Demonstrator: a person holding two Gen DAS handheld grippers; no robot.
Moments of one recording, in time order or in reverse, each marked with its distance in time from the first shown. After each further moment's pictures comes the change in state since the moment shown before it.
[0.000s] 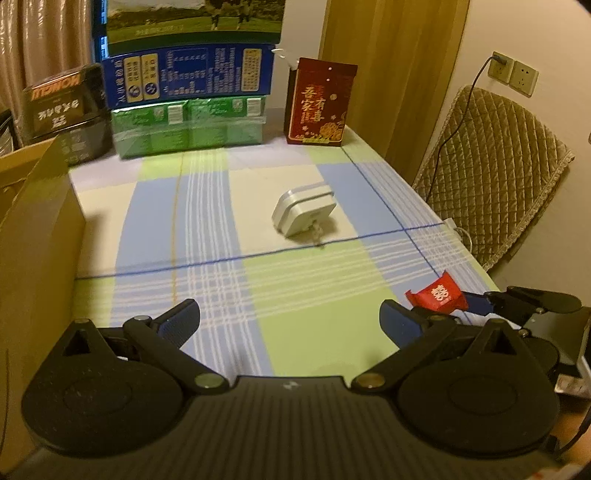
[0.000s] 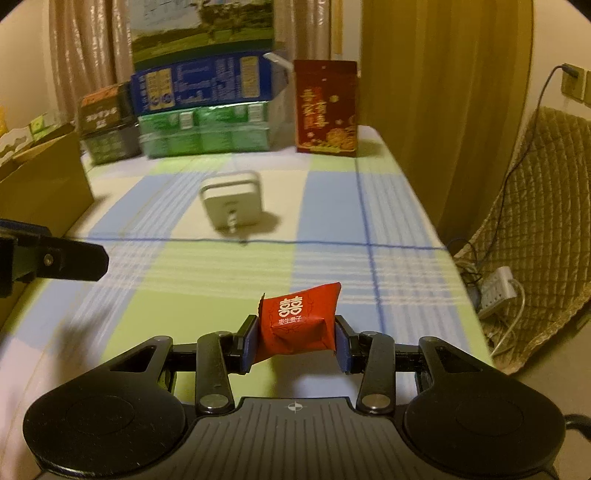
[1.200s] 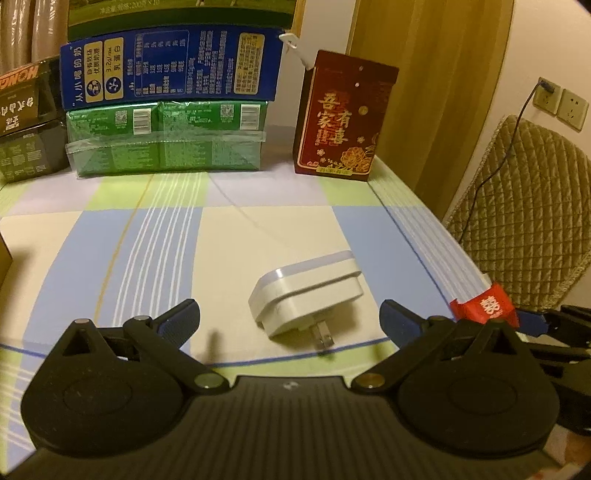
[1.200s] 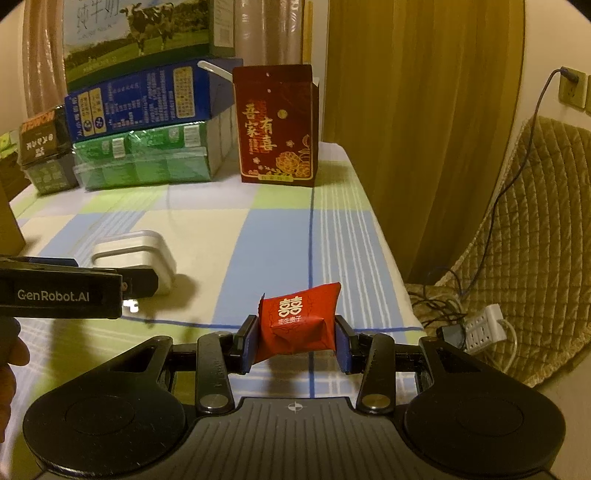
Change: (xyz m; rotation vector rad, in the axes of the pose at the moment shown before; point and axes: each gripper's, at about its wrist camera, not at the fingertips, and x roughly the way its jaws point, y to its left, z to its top) left arm 0.139 -0.012 0.051 -0.085 -0.096 0.045; right arm 0.076 -0.057 0.055 0.011 -0.042 -0.062
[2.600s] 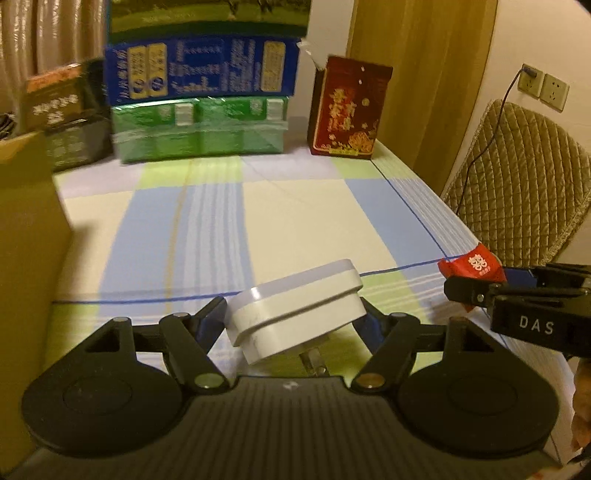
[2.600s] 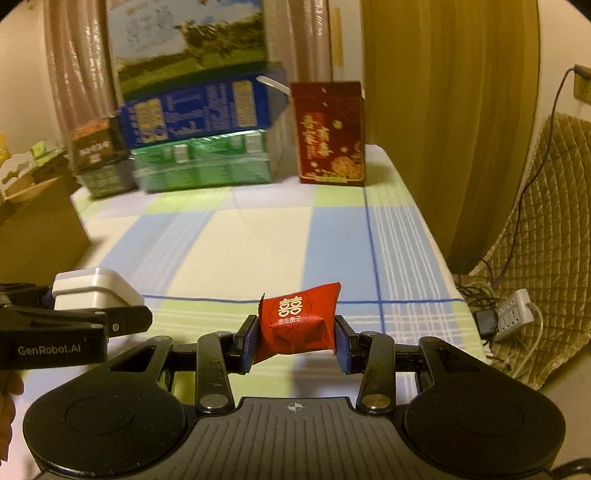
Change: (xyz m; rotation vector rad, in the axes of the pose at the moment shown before) left arm -0.088 0.035 -0.034 0.043 0.024 0.004; right arm -0.065 0.047 -0.008 0.023 0.010 0.124
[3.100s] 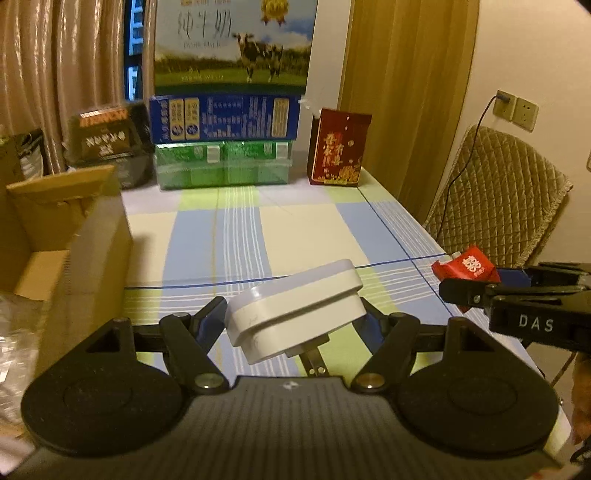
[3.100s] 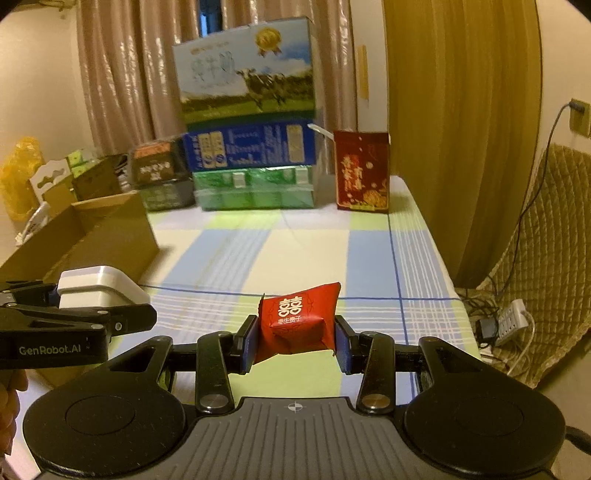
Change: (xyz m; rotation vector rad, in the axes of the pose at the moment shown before) left arm -0.128 -0.001 -0.021 0.016 -0.081 0.017; right arm -0.108 0.050 -0.009 -0.033 -0.060 0.056
